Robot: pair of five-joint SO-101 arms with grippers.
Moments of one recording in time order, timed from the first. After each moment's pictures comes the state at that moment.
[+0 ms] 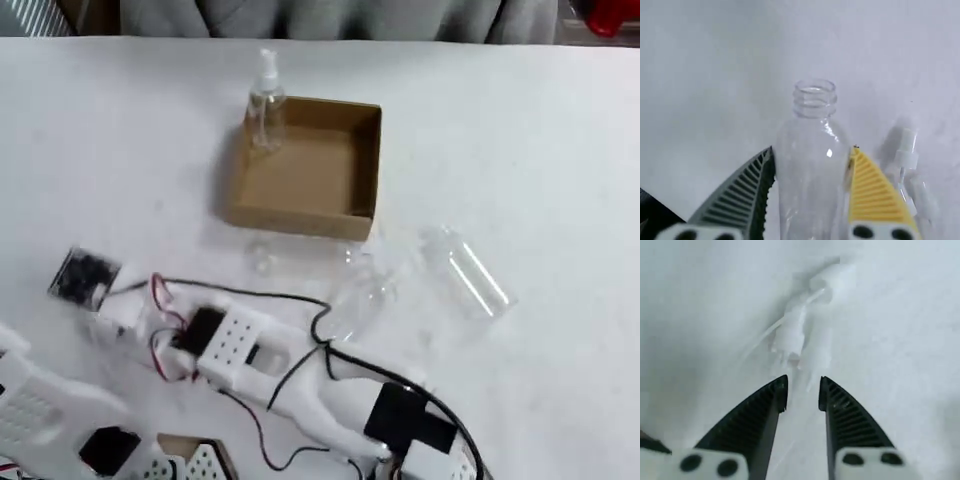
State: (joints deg) left arm -61.3 16.2 -39.2 101.6 -16.7; right arm -66.3 6.5 19.3 28.4 6.7
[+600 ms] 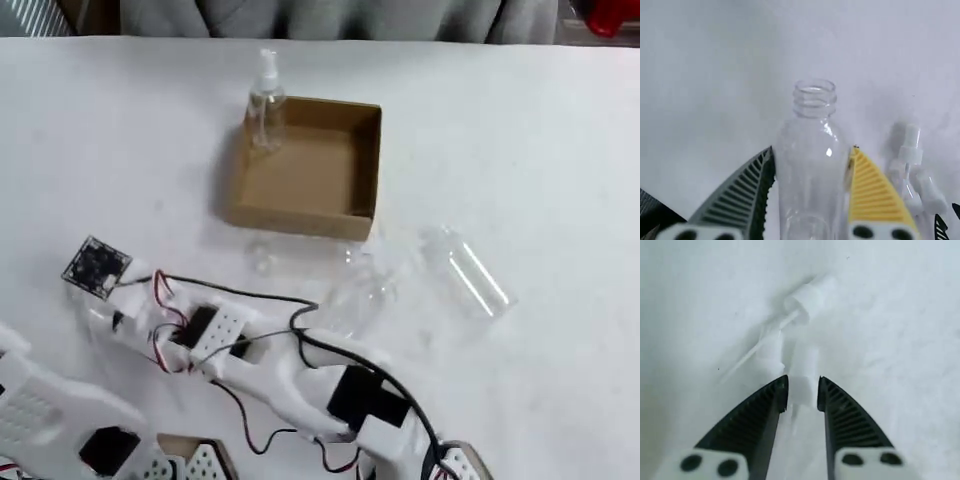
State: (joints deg) left arm -61.3 16.2 -39.2 101.6 -19.8; right arm -65.3 18.2 18.0 14.4 3.6
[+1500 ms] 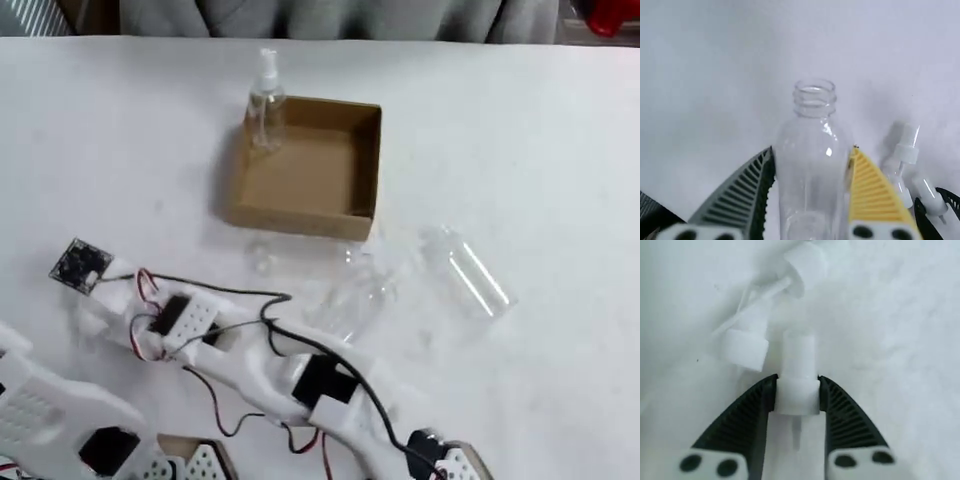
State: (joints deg) left arm -60.7 16.2 -39.2 101.6 -19.9; right arm -65.8 32.4 0.2 29.2 3.6
